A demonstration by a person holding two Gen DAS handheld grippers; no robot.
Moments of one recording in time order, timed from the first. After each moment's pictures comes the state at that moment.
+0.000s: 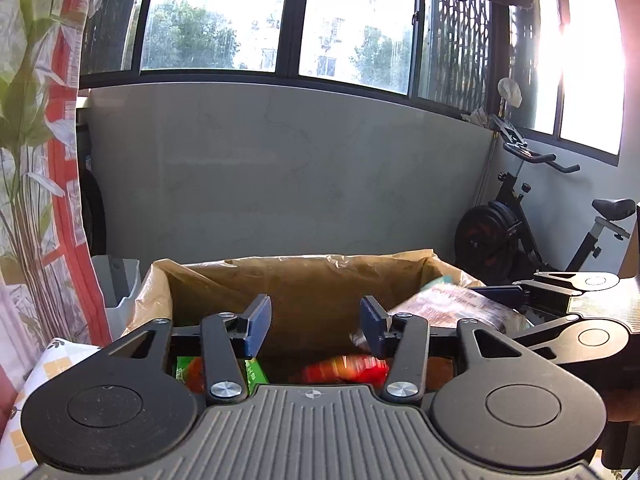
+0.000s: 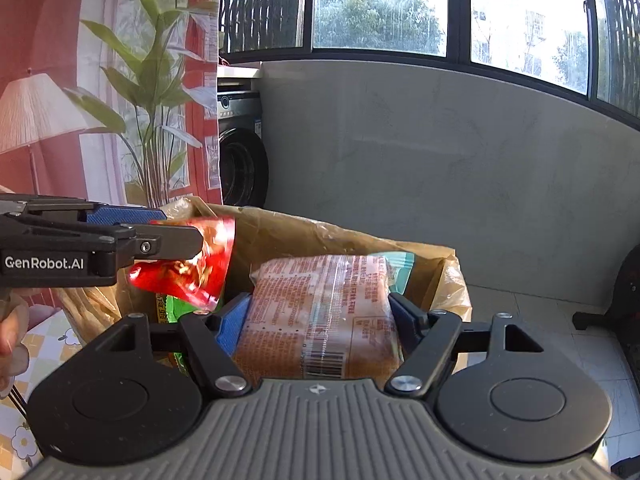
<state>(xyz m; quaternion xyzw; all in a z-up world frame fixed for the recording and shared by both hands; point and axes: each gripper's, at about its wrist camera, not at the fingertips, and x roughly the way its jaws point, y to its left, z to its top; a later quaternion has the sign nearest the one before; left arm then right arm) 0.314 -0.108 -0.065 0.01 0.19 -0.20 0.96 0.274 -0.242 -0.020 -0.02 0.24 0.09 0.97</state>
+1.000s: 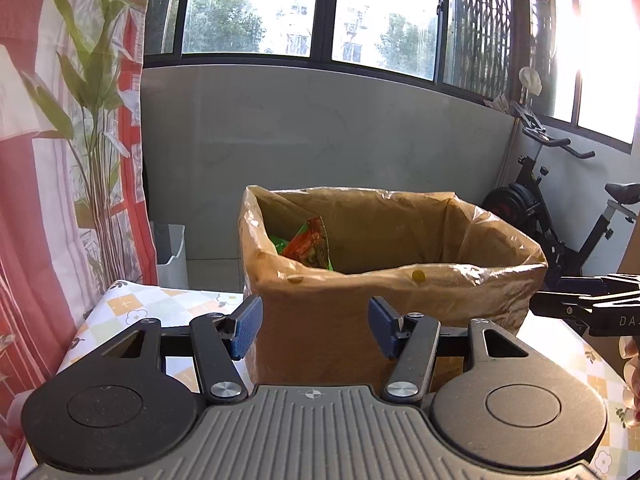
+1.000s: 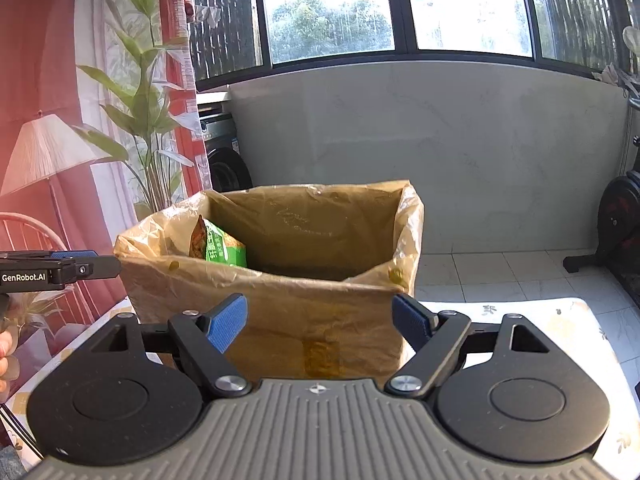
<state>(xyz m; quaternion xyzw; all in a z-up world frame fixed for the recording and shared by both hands) 0.229 -0.024 -0.086 0.02 0.22 -0.17 0.96 0.153 -0.252 -0.043 0.06 0.23 0.05 0.97</state>
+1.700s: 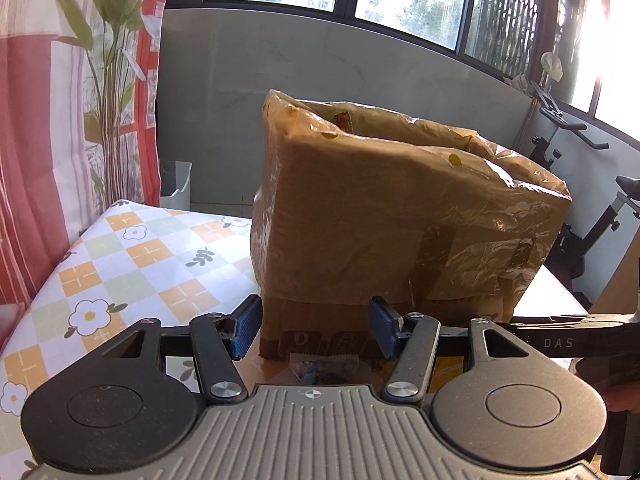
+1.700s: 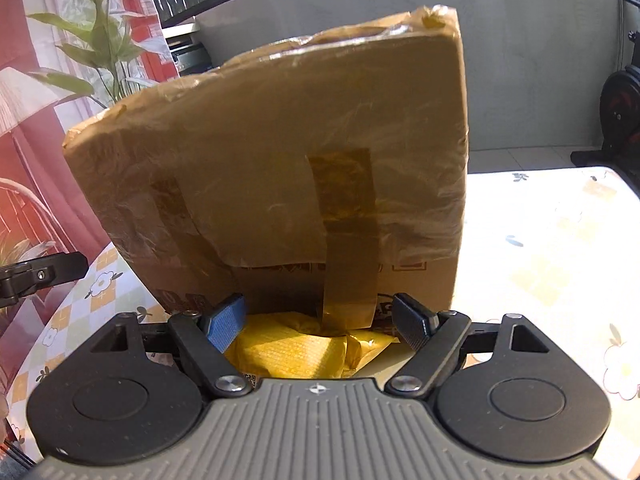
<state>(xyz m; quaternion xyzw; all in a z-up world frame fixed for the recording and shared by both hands) 0.224 -0.007 -0.151 -0.02 0.29 -0.15 0.95 0.185 -0.232 -0.137 0.13 0.35 0.04 0.93</state>
